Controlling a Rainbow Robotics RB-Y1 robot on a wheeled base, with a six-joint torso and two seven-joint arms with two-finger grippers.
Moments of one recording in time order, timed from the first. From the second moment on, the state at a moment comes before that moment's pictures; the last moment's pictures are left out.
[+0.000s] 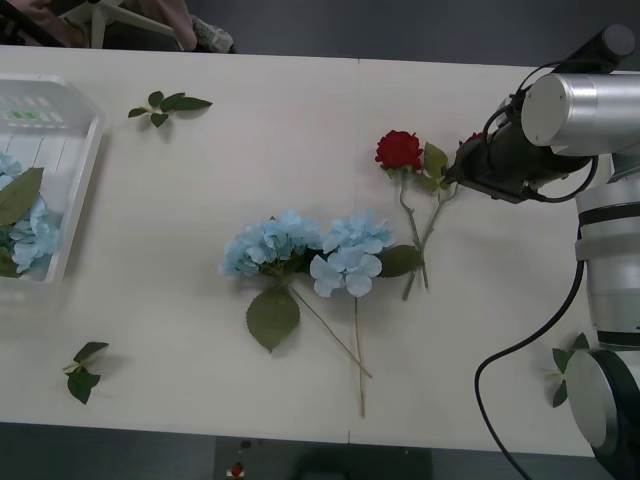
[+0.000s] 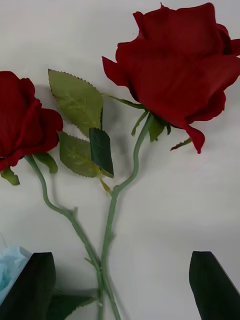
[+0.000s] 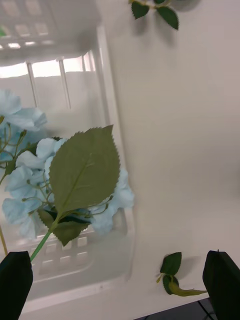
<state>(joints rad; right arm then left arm) -0.67 -0.26 -0.14 -1.45 -0.31 1.56 1.19 -0.48 1.08 0.31 -1.35 1.20 1.63 -1.91</state>
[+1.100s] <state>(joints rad) -0.67 -0.24 -0.01 -1.16 -0.23 1.20 1.09 0.02 0.32 0.01 -2.05 0.51 1.17 -1.46</state>
